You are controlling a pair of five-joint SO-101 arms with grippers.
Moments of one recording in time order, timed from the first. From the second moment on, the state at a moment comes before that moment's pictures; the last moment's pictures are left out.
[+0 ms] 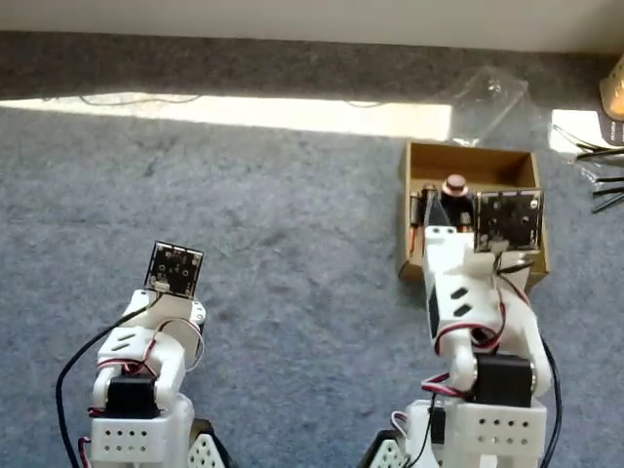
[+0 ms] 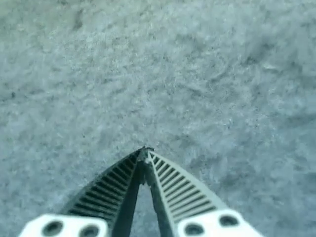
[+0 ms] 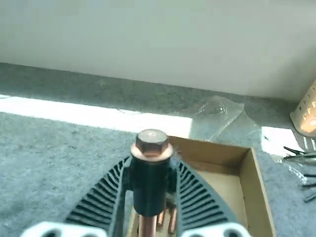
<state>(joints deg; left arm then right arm) -6.2 -104.1 94.5 61.8 -9.5 -0.1 -72.9 53.9 43.3 9.8</state>
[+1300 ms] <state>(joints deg) -6.2 -104.2 95.9 71.7 2.1 14.0 22.9 -3.6 50.5 15.7</state>
